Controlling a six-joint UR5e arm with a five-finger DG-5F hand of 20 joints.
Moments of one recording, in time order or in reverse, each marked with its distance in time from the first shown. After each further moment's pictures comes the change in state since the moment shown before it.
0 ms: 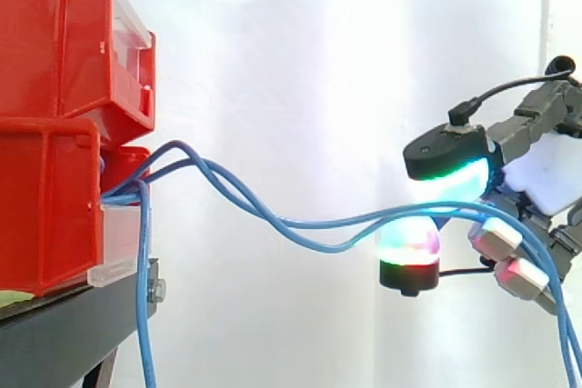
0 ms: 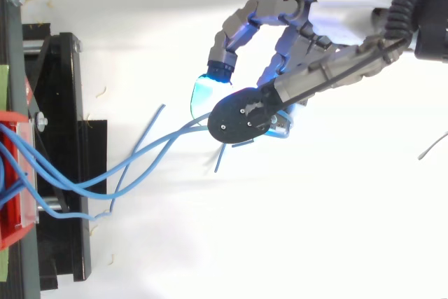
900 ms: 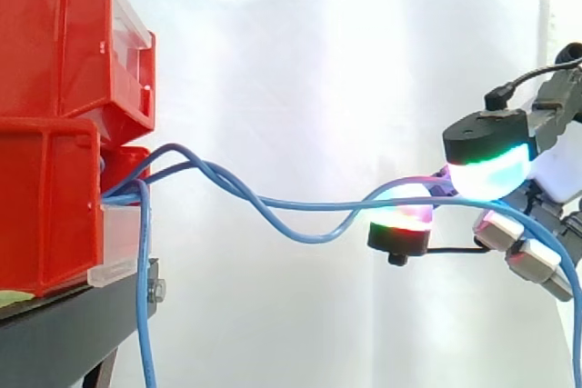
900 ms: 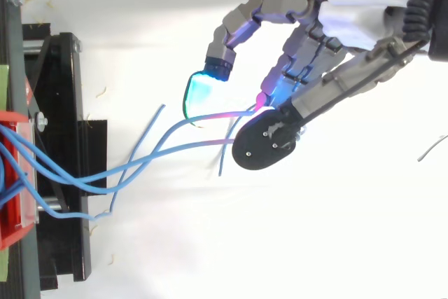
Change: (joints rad) arm 0.004 -0.001 0.032 -0.062 -0.003 0.046
